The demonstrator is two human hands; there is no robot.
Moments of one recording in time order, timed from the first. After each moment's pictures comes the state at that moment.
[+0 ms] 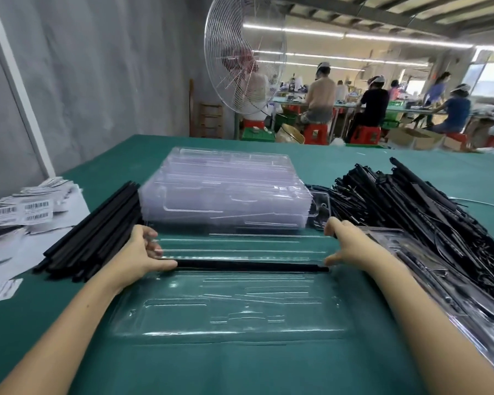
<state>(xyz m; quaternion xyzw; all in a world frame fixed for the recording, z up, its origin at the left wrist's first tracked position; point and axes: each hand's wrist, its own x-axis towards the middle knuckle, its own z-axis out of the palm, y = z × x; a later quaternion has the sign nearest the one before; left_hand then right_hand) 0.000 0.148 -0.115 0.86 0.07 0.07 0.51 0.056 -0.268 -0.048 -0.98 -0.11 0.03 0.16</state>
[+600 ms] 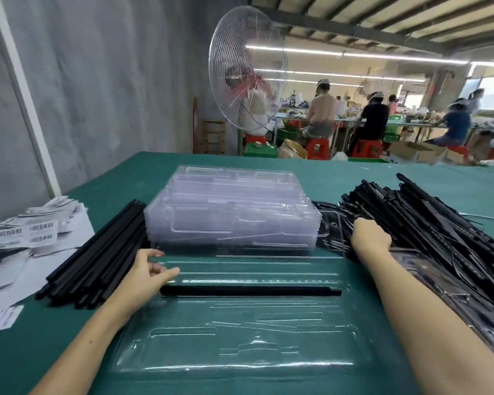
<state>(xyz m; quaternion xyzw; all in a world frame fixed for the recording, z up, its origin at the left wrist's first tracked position) 0.000 0.131 -0.110 0.82 0.11 0.11 0.55 0.136 -0.275 -0.052 -0.98 0.16 -0.13 0.05</state>
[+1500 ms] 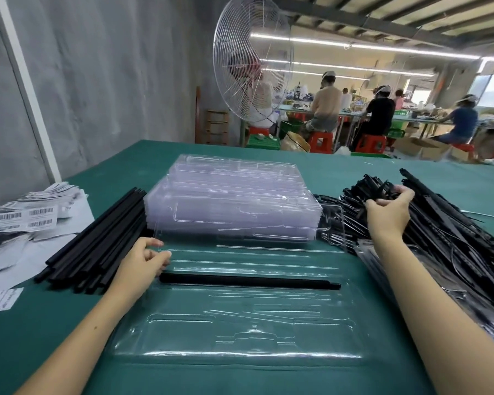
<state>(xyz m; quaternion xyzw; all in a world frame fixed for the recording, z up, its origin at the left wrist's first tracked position) 0.008 0.133 -0.119 0.80 0.12 0.19 0.56 0.113 -0.269 -0.019 -0.75 0.15 -0.34 0.55</state>
